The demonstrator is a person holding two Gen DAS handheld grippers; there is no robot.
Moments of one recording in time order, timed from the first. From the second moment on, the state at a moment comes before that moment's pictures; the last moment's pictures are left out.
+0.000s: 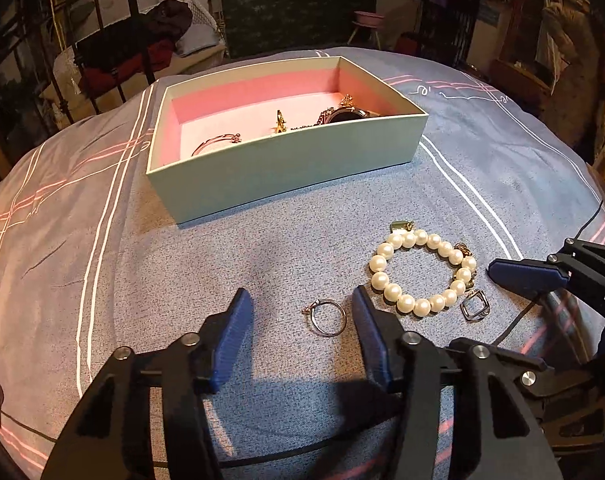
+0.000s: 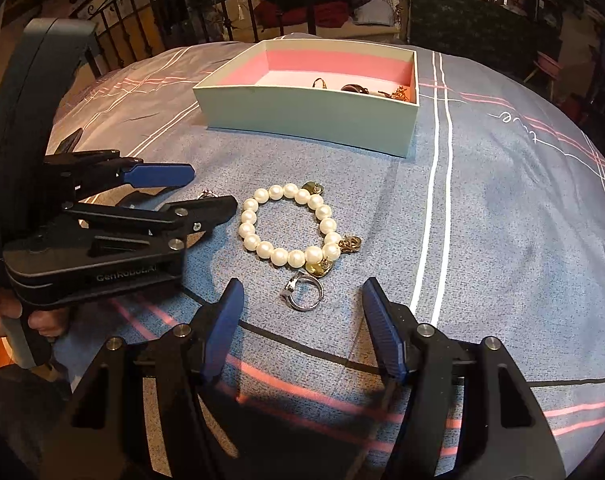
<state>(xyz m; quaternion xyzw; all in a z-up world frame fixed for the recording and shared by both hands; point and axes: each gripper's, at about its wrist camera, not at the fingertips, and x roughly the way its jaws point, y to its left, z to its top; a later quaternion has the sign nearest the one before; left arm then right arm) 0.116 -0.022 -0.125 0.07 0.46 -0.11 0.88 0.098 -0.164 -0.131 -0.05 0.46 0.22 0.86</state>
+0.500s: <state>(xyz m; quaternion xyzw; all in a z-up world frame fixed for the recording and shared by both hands) 0.105 -0.007 -0.122 0.02 0.45 -0.13 0.89 0.096 -0.159 -0.131 -0.06 0.44 0.22 0.87</state>
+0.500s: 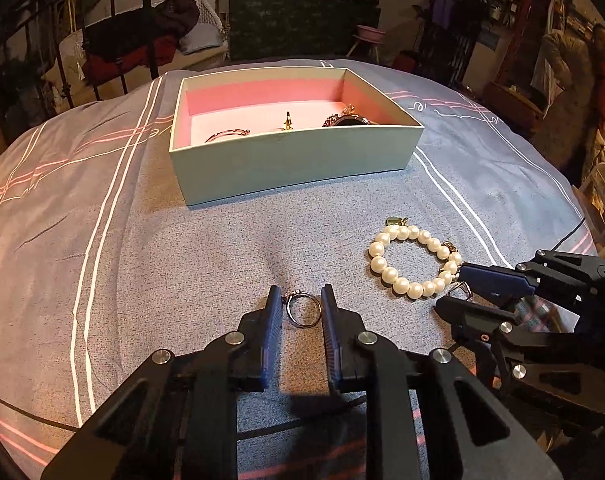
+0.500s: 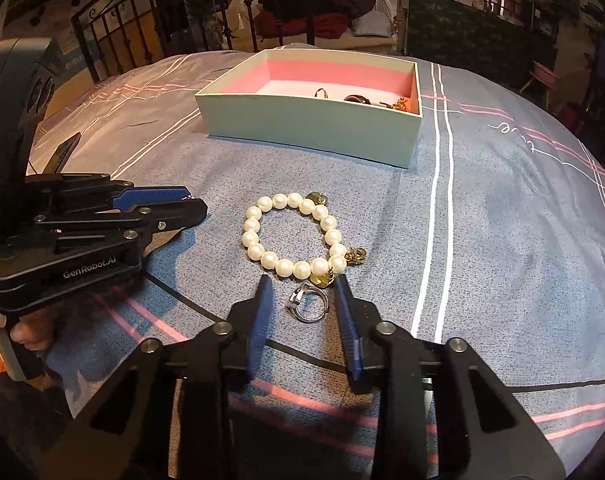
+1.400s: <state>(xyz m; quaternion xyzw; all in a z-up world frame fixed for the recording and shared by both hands) 0.119 0.003 -0.099 -0.02 0.44 -0.12 0.89 0.110 -0.154 -0.102 -0.06 0.42 0.25 0.87</state>
